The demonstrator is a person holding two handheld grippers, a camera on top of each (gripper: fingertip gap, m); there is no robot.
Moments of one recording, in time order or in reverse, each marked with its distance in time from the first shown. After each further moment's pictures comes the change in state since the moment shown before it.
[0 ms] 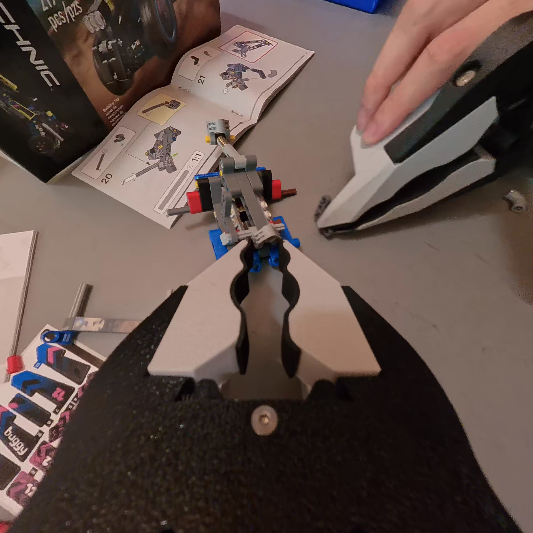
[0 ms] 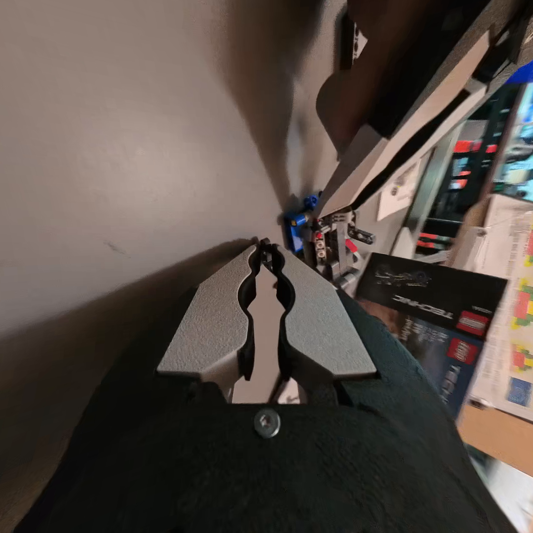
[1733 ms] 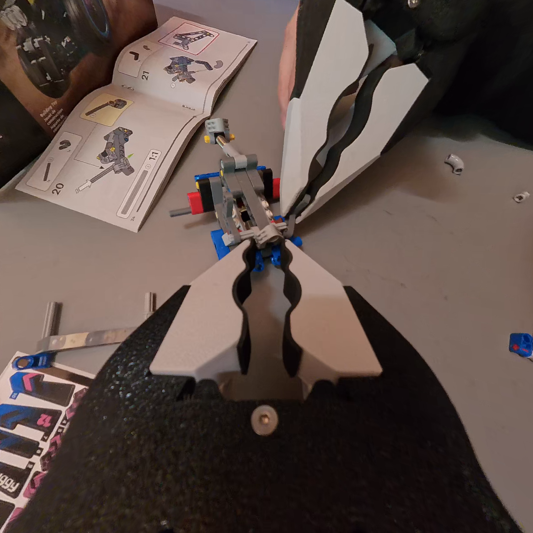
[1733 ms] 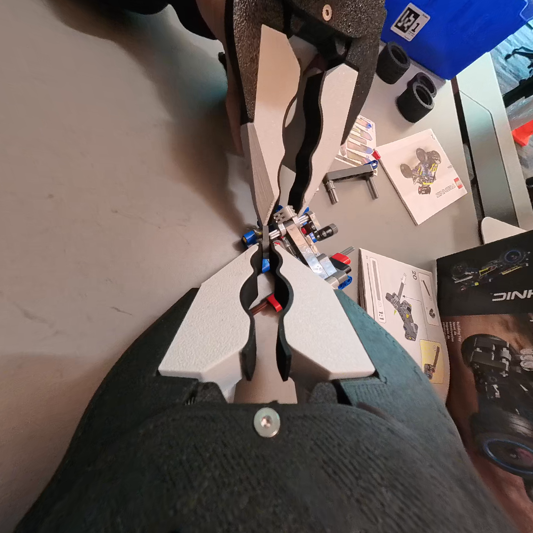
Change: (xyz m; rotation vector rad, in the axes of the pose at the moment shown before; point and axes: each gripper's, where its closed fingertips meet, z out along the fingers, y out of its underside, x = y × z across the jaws) left arm 0.018 0.007 -0.009 -0.016 0.169 0.075; right arm 0.023 -0.021 -0.005 0.391 -0.165 0.533
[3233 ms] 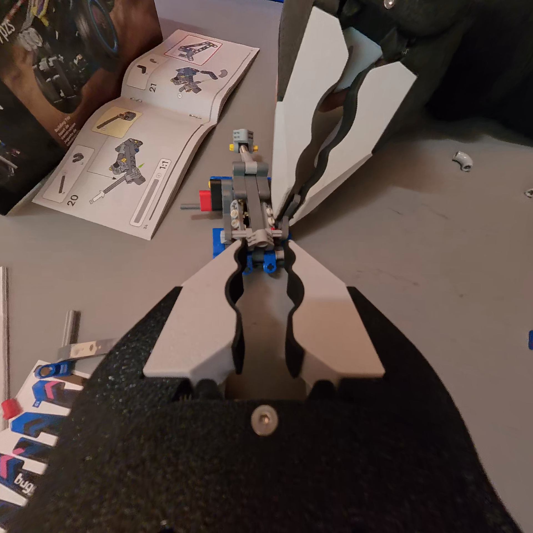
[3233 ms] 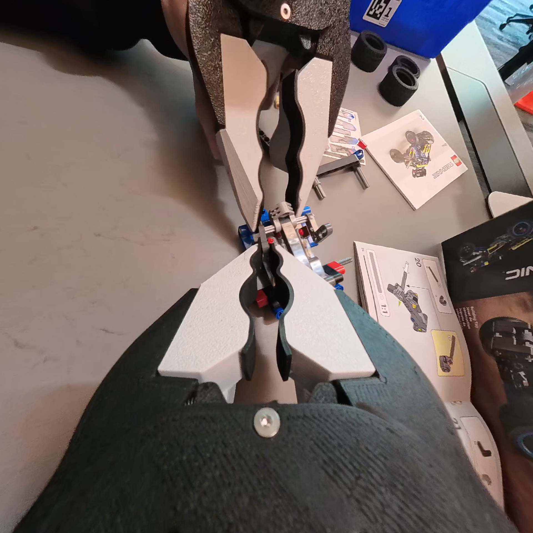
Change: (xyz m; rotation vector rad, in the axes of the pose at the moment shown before) left arm -0.008 -0.003 0.000 0.015 0.002 0.036; right arm 0.012 0.000 0.004 0.029 0.016 0.132
